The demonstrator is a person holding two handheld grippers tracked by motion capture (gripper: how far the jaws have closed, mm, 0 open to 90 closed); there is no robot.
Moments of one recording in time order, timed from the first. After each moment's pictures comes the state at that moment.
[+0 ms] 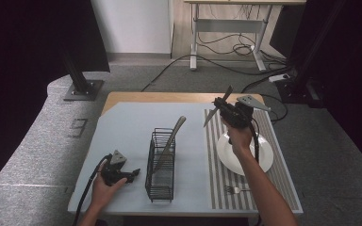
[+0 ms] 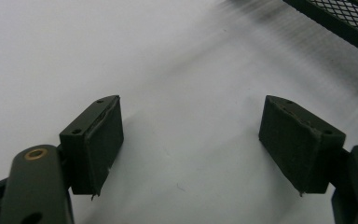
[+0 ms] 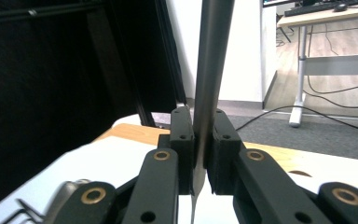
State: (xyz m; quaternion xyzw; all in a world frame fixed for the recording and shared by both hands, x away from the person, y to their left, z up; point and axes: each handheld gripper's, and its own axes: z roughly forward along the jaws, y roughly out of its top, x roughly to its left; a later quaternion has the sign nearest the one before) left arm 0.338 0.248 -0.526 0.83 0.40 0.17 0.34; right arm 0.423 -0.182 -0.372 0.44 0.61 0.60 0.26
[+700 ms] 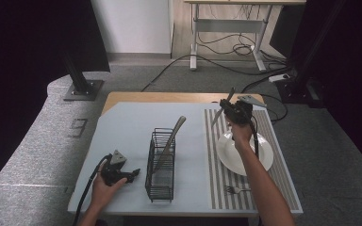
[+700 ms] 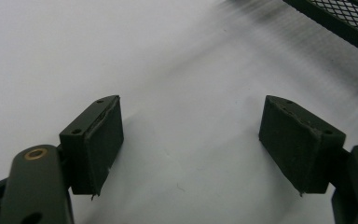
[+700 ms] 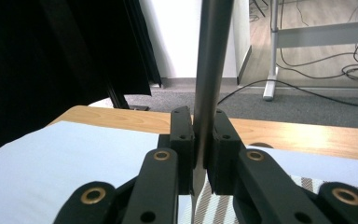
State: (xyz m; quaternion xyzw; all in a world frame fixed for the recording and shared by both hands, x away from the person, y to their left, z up) left arm 0.338 0.248 -0.526 0.84 0.40 0.17 0.34; right arm 0.477 -0.206 -0.420 0.49 0.62 0.55 0.26
